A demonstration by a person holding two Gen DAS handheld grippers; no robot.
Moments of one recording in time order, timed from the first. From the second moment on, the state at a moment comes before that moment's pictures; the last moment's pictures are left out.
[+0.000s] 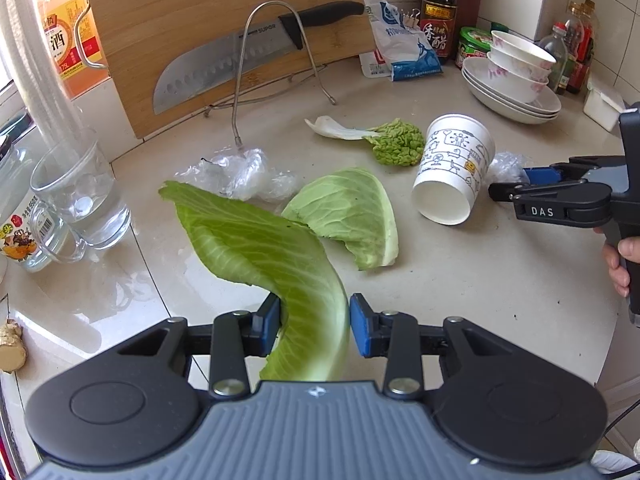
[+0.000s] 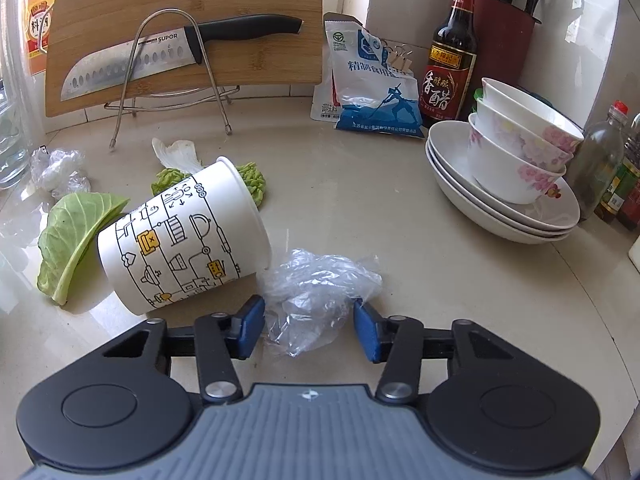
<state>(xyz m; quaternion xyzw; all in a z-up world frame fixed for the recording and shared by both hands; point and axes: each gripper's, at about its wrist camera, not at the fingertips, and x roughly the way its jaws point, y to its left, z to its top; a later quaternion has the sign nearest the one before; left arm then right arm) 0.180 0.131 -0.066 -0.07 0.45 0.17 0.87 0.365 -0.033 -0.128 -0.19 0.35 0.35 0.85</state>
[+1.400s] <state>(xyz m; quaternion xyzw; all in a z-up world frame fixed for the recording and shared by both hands) 0.161 0.087 -0.044 -0.01 0.44 0.11 0.89 0.341 -0.072 -0.117 -0.14 0.35 0.30 0.88</state>
